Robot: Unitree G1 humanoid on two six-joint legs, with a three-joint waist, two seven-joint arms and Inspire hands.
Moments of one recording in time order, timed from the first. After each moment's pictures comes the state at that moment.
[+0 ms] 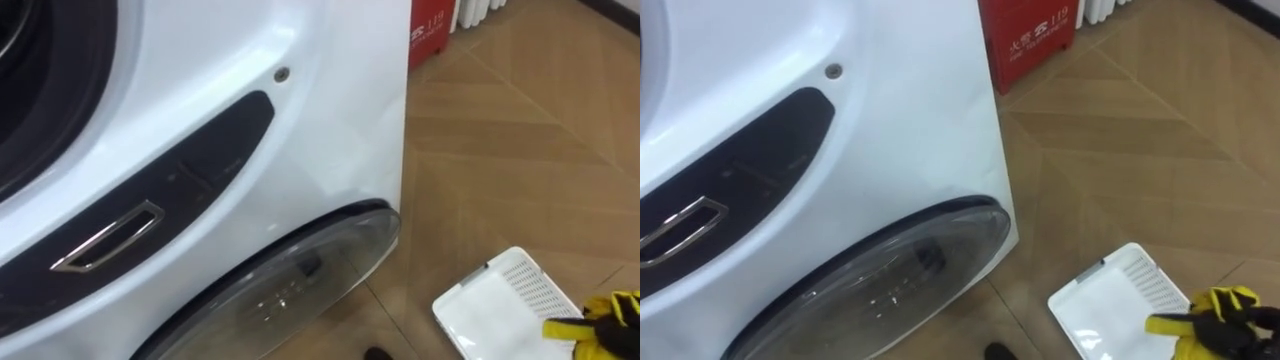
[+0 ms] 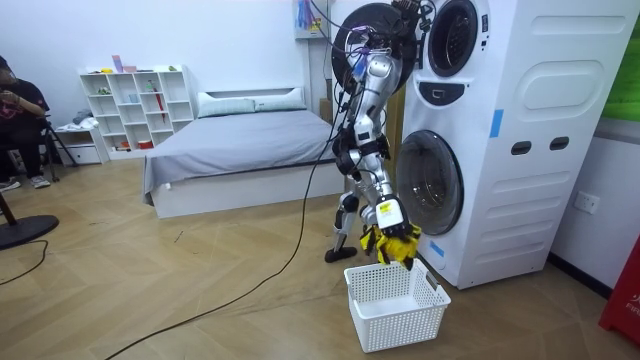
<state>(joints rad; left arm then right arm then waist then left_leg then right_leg) 0.10 0.30 -0.25 1.03 0.07 -0.05 0.30 -0.14 -0.47 -0.13 0.89 0.16 -0.13 -0.54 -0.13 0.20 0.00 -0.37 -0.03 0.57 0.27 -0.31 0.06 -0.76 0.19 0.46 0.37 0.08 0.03</state>
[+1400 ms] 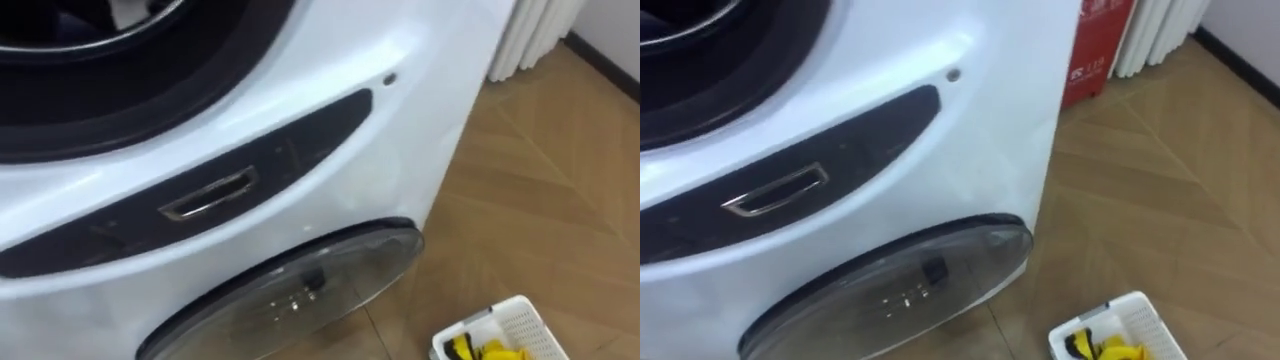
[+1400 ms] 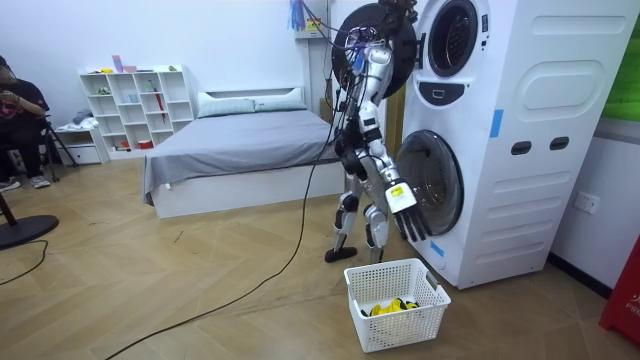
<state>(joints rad) 0.12 0.31 -0.26 1.05 0.03 -0.12 0.28 -0.04 -0.46 -0.07 0.96 0.23 -0.16 -0.51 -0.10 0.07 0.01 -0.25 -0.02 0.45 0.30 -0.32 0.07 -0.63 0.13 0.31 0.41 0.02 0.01</state>
